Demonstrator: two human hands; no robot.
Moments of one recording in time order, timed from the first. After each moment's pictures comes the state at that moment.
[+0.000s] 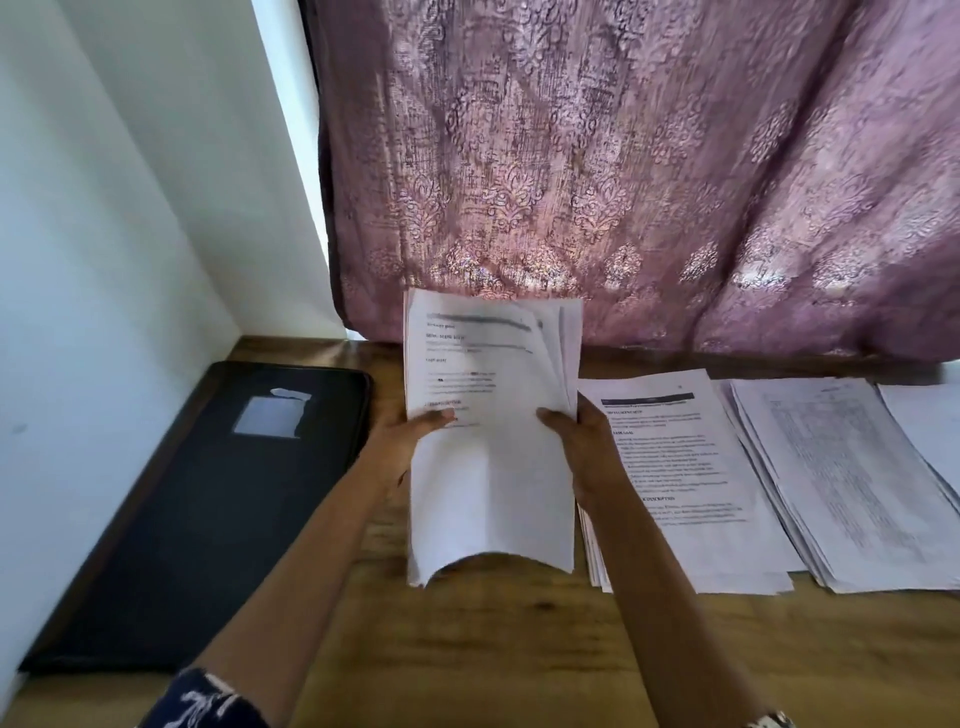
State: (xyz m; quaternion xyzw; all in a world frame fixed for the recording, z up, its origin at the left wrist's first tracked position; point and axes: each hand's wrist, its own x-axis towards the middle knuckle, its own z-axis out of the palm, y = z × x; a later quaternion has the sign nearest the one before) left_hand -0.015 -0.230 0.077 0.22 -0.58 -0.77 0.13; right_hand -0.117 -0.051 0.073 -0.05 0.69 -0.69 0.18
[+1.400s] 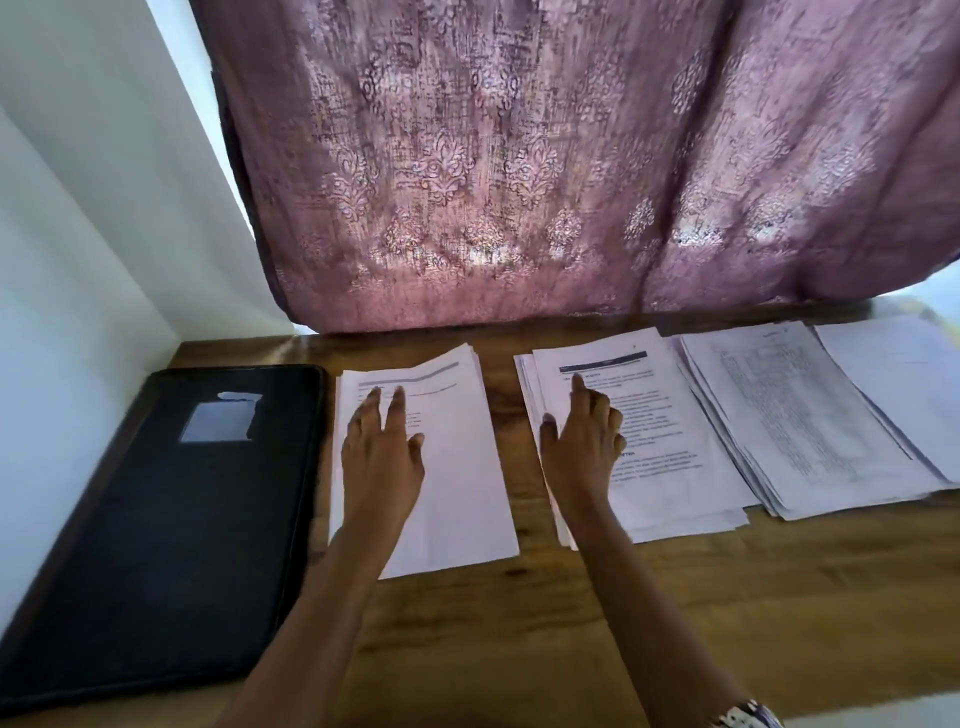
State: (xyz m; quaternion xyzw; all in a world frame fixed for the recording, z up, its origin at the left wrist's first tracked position) left_hand -0.002 -0.182 0.045 0.27 -0.94 -0.16 0.13; right_hand -0.095 -0.012 0.044 -0.04 0.95 -0.30 -0.07
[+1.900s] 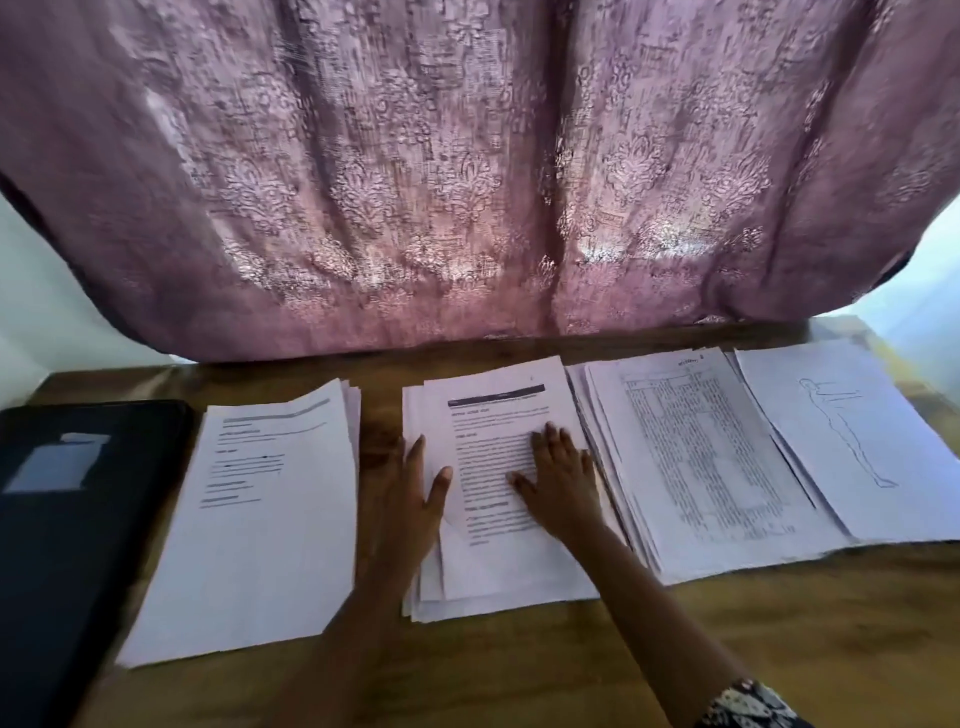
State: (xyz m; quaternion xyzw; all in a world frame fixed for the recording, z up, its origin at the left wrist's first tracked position) left_hand -0.118 -0.028 -0.010 0.27 -0.92 -0.29 0.05; right_hand -0.225 0.139 -0.024 -0.22 0.96 -0.13 0.10
